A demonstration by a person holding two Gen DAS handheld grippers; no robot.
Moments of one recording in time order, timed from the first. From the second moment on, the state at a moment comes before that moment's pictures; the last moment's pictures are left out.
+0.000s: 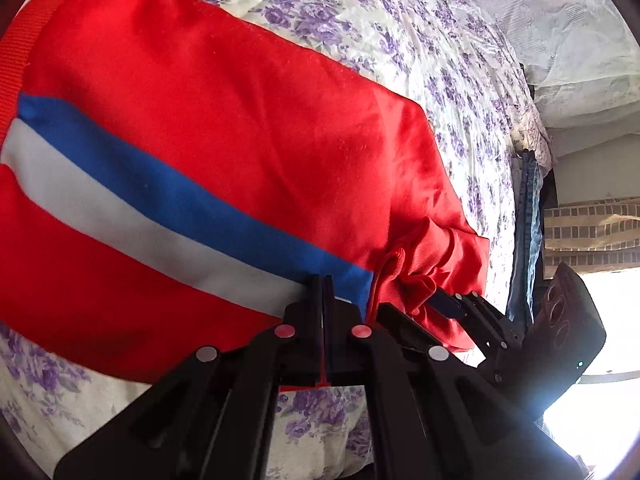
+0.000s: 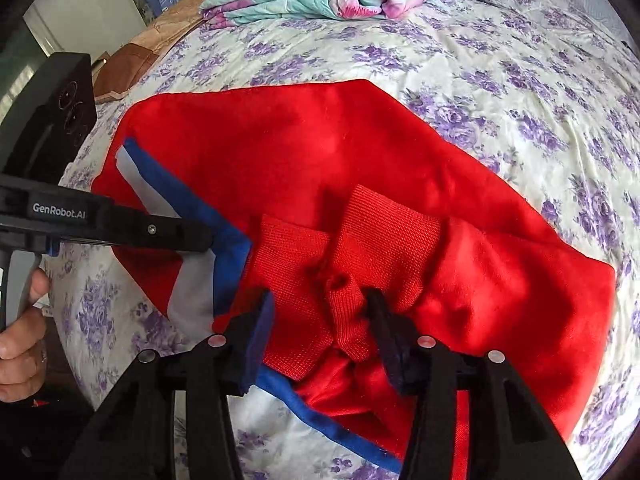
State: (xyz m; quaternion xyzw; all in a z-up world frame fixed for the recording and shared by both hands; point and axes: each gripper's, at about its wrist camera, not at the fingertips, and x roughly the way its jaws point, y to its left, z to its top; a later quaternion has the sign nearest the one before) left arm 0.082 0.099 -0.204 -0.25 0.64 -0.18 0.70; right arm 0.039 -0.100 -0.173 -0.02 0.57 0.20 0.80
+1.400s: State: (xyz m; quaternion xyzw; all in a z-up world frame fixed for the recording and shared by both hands) left arm 0.053 0.132 -0.102 -0.17 0.52 -0.10 0.83; right arm 0.027 -0.070 -0.178 0.01 0.58 0.27 0.77
